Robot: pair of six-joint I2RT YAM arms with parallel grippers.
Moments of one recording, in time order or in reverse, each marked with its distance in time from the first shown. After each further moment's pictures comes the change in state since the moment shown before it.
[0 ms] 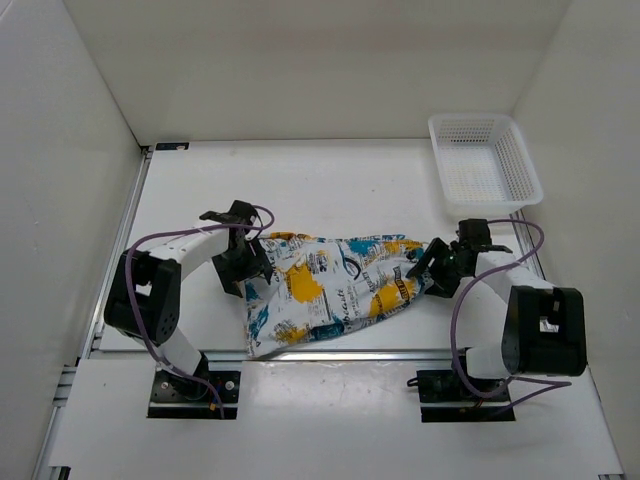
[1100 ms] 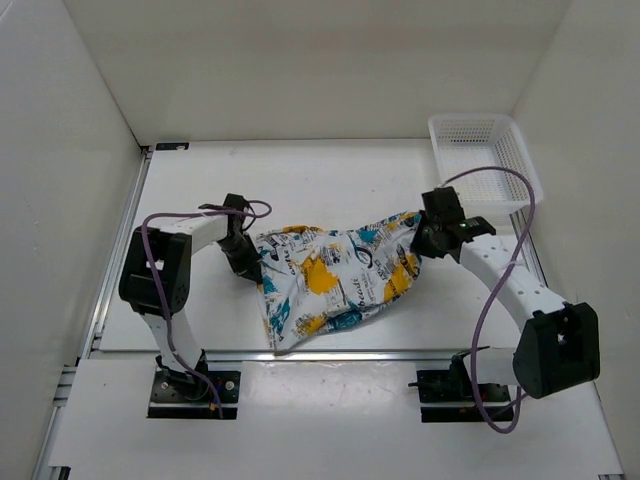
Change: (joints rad) left arm 0.110 0.174 0.058 0.087 0.174 0.091; right arm 0.293 -0.056 0.269 -0.127 0.444 -0.027
